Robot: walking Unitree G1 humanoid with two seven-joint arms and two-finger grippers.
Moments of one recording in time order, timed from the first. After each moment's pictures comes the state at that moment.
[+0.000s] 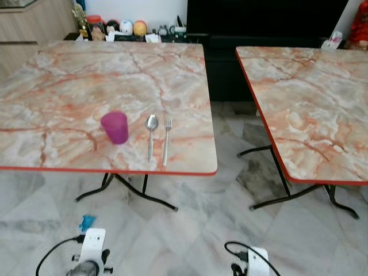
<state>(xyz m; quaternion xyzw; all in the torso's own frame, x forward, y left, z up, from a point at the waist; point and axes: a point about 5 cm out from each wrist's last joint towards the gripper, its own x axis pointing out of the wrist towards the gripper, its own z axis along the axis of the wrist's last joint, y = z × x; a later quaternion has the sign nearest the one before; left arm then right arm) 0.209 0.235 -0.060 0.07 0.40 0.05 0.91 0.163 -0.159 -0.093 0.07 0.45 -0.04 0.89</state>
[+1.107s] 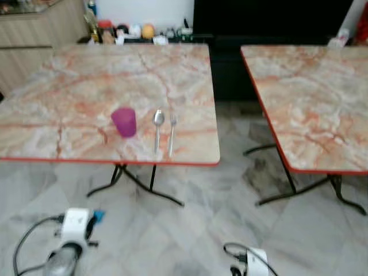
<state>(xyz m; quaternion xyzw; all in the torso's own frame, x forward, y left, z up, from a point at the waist) 0.215 0.276 0.000 0.12 0.16 0.05 0.98 0.160 -0.158 -0.095 0.06 0.45 -0.04 0.89</state>
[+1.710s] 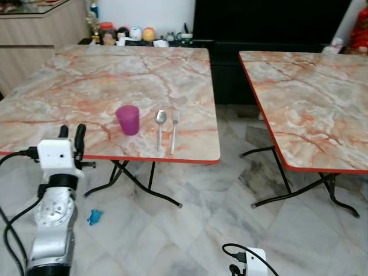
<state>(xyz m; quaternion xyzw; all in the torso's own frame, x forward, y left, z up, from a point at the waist) 0.294 0.216 0.164 0.07 -0.16 0.04 0.98 0.165 -0.158 -0.092 0.06 0.44 -0.03 0.89</state>
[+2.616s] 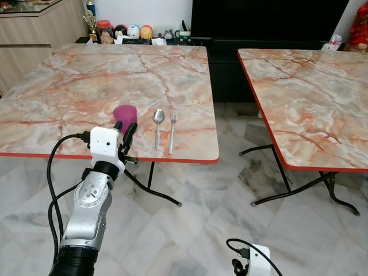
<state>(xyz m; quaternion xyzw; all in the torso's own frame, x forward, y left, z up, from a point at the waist) 0.311 0.170 0.167 0.06 -0.14 -0.07 0.99 0.175 -0.159 -0.087 0.09 0.41 -0.06 0.91</state>
